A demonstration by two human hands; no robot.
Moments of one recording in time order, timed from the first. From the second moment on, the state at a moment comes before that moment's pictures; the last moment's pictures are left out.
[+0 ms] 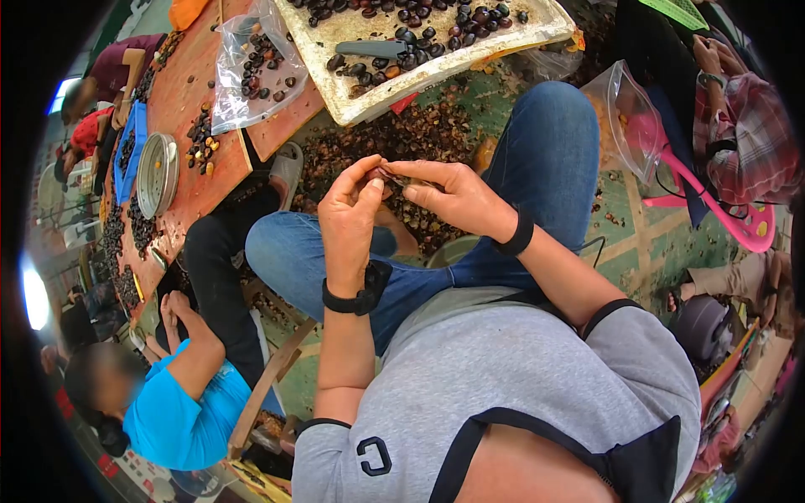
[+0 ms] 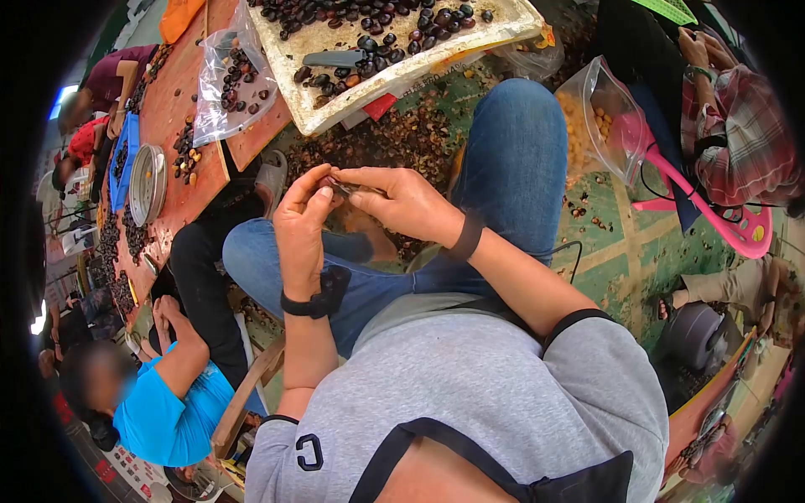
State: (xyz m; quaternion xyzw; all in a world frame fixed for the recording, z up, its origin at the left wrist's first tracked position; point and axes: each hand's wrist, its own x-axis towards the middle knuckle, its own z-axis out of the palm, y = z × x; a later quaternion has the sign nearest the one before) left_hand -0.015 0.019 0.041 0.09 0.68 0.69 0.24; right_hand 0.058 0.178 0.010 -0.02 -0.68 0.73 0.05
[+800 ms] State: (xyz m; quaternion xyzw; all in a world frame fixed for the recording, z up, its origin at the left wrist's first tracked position) left_hand -0.009 0.024 0.034 0.04 0.61 0.77 0.18; right_hand 0.053 0.176 0.012 -0.07 -0.60 0.80 0.02
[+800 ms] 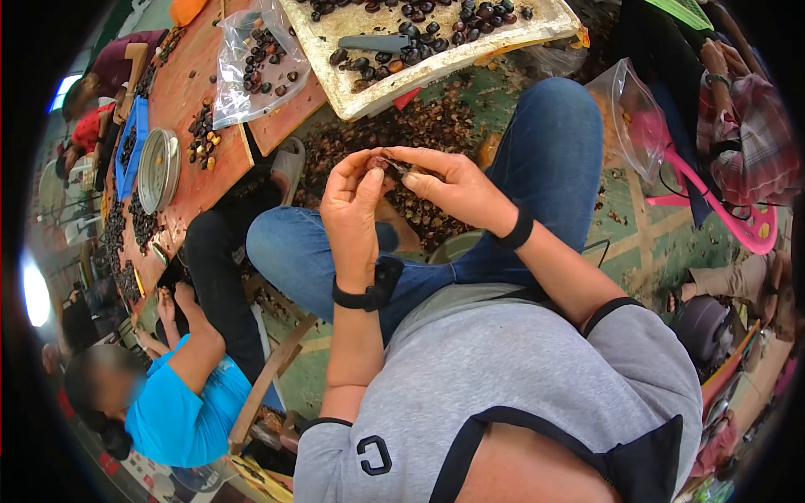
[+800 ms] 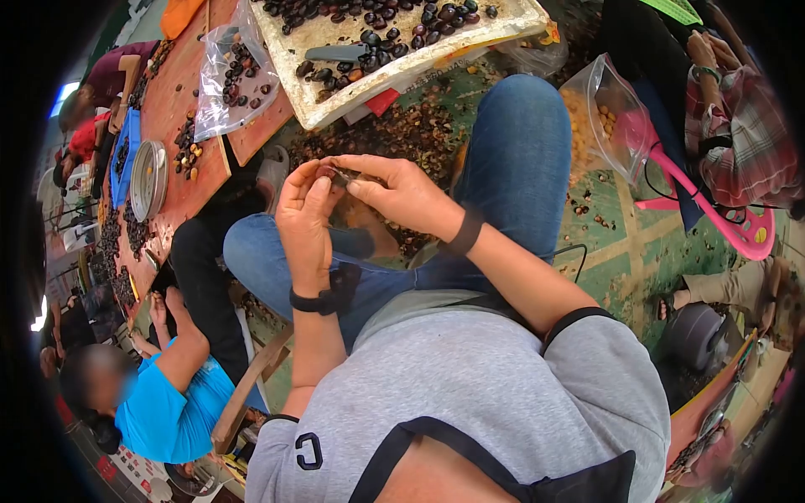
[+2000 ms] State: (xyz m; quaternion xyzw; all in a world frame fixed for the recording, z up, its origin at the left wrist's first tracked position) left_hand -0.005 0.016 0.024 0.06 0.61 0.75 0.25; right_hand 0.049 0.185 0.008 -0.07 -0.59 0.81 -0.03
